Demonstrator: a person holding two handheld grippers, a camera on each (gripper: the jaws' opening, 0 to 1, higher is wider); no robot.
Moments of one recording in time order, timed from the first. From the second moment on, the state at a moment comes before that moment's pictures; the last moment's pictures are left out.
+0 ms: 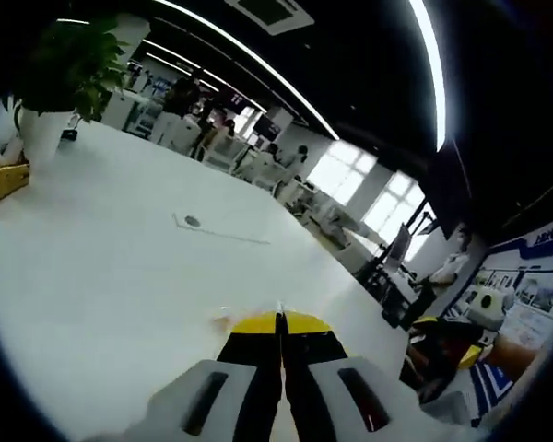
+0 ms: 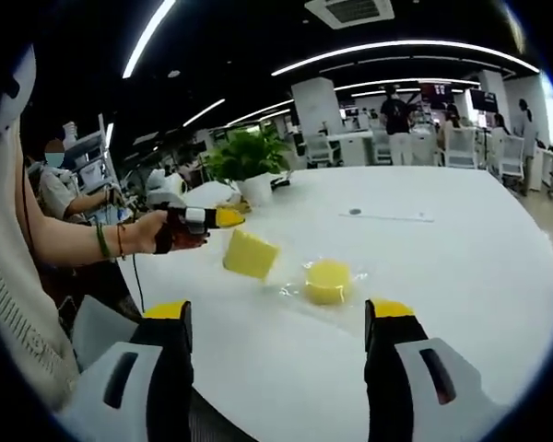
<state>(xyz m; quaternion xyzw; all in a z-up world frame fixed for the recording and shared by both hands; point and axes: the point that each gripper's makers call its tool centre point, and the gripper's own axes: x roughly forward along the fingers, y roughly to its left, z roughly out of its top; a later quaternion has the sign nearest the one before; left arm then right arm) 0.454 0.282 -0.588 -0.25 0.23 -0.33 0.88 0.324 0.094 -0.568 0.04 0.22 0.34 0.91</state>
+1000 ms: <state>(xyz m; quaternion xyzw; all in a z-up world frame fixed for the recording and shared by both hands) 0.368 0.229 -0.493 -0.07 0.20 -0.49 0.85 0.336 0.171 -0.511 -0.11 0.16 0.49 0.85</state>
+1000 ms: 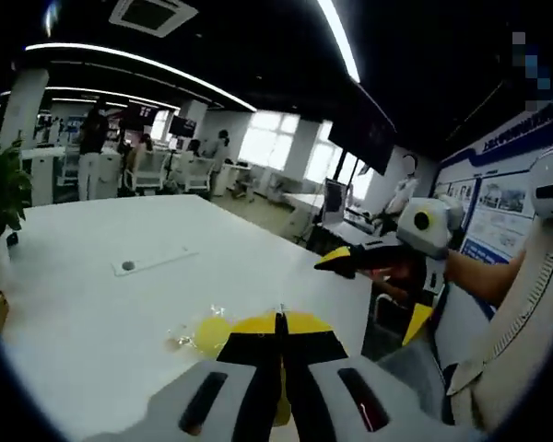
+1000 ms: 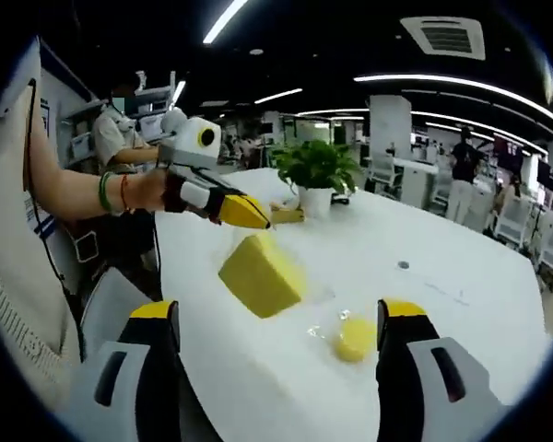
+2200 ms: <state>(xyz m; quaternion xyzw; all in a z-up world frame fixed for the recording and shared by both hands) 0.315 0.181 -0.479 0.03 0.16 -0.64 0.75 0.332 0.236 -0.561 -0.19 0.20 0.59 0.76</state>
